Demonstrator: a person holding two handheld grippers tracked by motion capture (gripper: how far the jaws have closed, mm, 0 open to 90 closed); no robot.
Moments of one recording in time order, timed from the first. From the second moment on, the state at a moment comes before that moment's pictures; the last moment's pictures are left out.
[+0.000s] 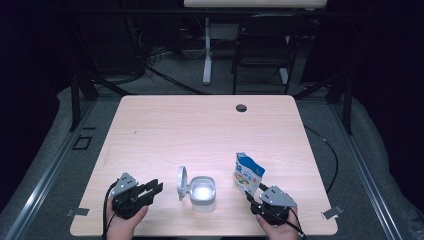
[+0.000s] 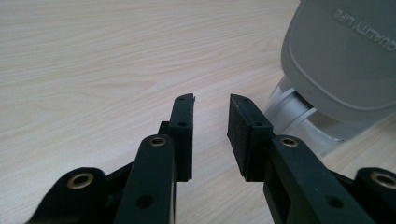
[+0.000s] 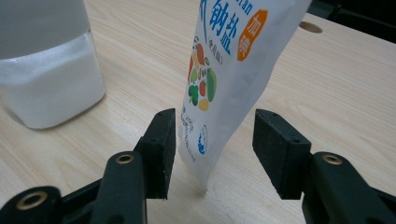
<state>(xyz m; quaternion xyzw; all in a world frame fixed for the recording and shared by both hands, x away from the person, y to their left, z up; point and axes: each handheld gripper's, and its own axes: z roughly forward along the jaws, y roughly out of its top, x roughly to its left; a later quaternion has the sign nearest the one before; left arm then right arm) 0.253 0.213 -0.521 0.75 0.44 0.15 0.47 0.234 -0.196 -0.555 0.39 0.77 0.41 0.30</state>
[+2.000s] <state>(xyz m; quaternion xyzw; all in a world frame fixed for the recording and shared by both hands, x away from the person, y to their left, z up) 0.247 0.171 -0.473 0.79 0.36 0.14 0.47 0.221 -0.204 -0.560 0.41 0.75 0.43 0.30</state>
